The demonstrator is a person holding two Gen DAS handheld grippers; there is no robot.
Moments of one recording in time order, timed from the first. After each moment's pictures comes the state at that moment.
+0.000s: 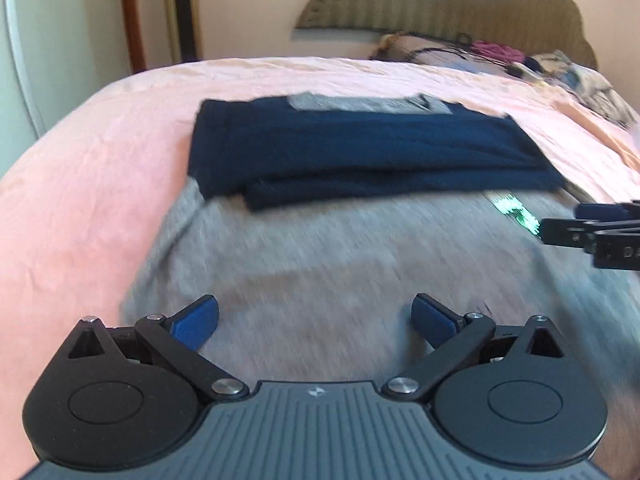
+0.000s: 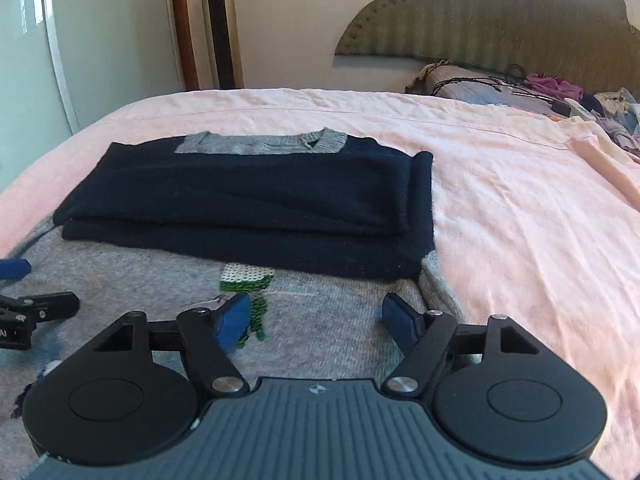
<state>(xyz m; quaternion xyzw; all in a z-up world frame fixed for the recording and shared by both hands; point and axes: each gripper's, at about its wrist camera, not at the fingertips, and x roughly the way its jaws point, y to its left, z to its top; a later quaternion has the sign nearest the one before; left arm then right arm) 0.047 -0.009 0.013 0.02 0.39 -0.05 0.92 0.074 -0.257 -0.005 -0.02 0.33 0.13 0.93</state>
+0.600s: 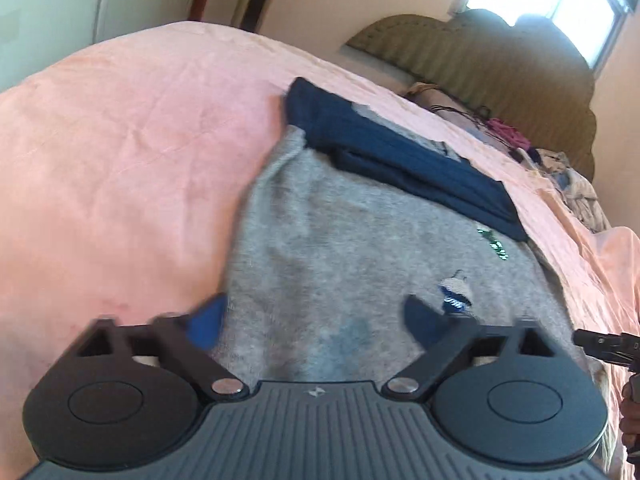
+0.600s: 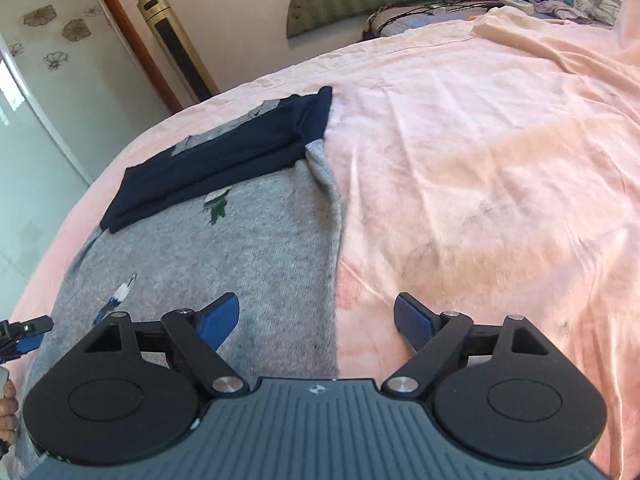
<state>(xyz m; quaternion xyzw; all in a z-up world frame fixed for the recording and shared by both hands) -0.034 0.080 0.024 -0.17 0.37 -0.04 0.91 -0.032 -0.368 -0.005 0.15 0.39 0.13 0.90</state>
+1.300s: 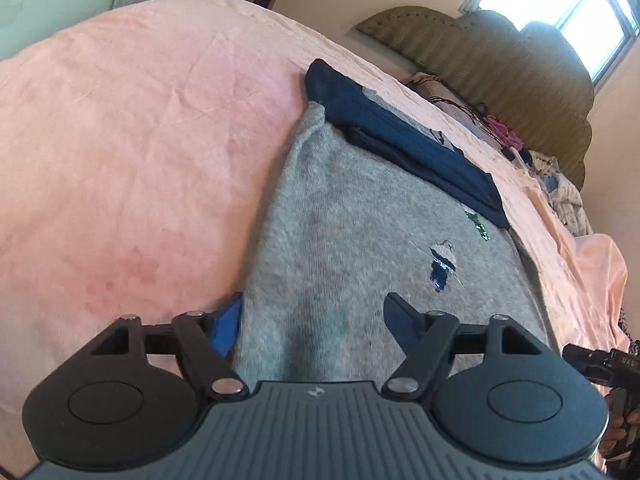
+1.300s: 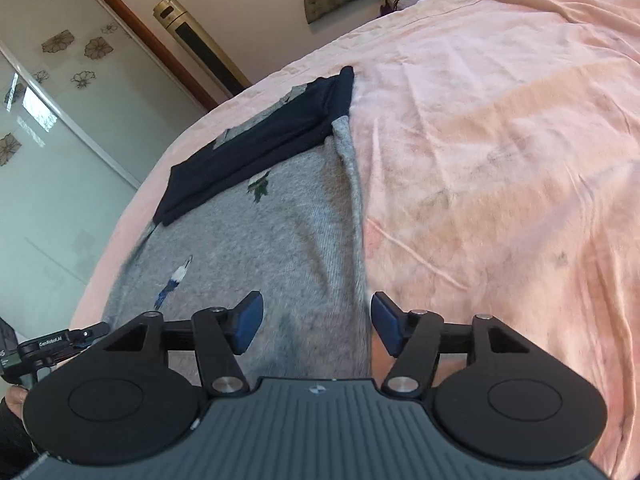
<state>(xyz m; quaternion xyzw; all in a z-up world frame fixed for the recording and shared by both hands) -0.086 0.112 0.027 -0.23 0.40 -0.06 0.88 -0.062 -0.402 -0.002 0.23 0.42 0.19 0.85</state>
